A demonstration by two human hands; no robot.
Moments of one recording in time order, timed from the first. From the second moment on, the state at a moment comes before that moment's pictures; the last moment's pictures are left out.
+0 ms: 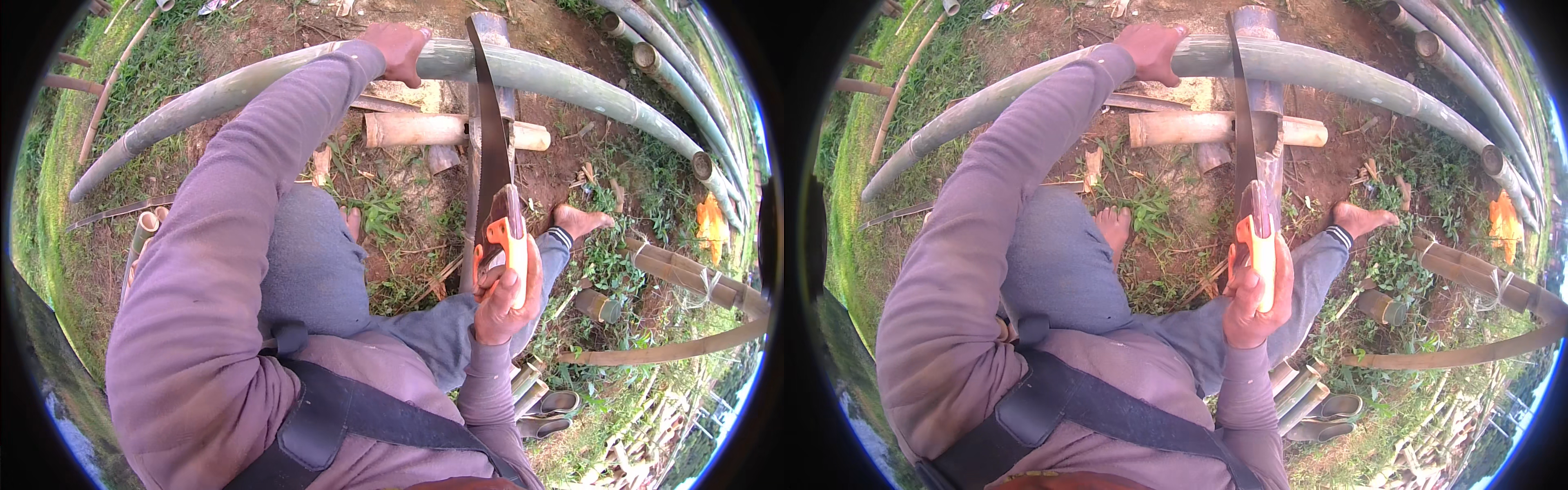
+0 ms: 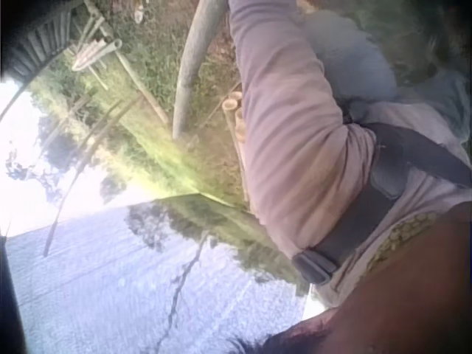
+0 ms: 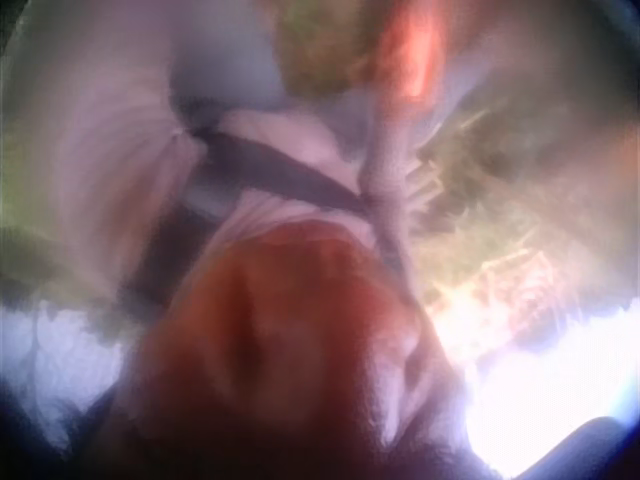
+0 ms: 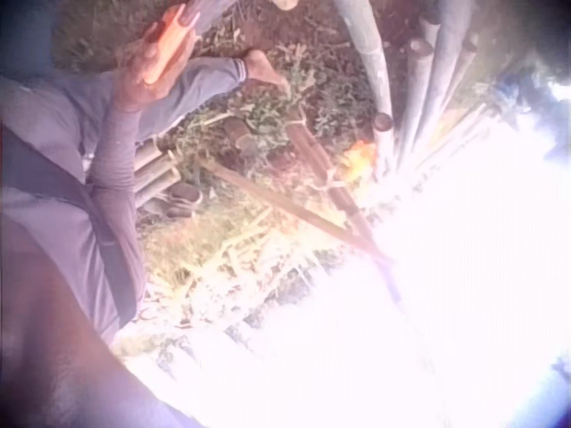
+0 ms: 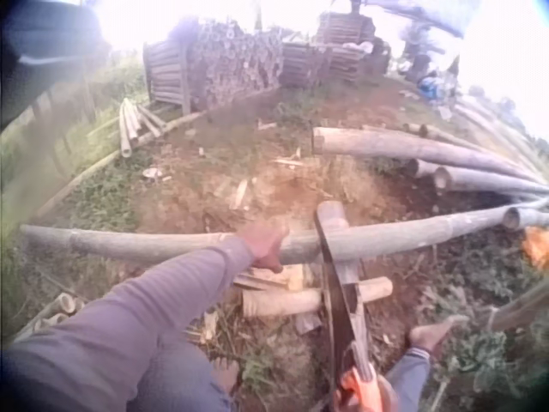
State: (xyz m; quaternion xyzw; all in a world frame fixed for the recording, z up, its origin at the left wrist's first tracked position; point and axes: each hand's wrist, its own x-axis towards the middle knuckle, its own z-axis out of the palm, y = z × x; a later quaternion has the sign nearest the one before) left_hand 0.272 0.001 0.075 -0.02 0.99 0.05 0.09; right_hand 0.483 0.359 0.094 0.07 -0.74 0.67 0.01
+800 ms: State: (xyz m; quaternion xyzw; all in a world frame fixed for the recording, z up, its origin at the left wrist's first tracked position) left_hand 0.270 0.009 0.072 0.00 0.99 0.07 0.09; right_hand 0.334 0.258 0.060 0.13 -0.76 0.63 0.11
